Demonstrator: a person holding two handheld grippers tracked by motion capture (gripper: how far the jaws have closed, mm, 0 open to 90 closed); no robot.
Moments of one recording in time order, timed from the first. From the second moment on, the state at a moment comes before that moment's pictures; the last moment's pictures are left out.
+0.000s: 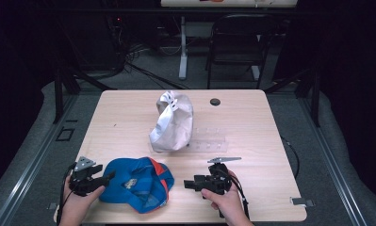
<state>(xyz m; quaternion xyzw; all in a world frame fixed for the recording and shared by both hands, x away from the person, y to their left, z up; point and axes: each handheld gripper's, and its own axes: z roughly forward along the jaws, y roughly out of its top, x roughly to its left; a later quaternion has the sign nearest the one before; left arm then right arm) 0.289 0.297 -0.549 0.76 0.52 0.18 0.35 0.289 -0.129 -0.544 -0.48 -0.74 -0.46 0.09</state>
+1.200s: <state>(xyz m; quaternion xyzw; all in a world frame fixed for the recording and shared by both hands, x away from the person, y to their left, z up) 0.259 0.250 -0.571 0.81 0.49 0.14 0.31 0.287 -0.072 -0.570 -0.45 -0.78 -0.42 0.15</state>
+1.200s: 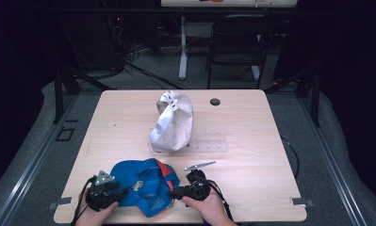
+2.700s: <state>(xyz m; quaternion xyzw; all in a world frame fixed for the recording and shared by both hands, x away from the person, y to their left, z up) 0.260 0.248 -0.571 0.81 0.48 0.14 0.31 0.299 -0.088 -0.568 -0.49 -0.72 -0.42 0.24</state>
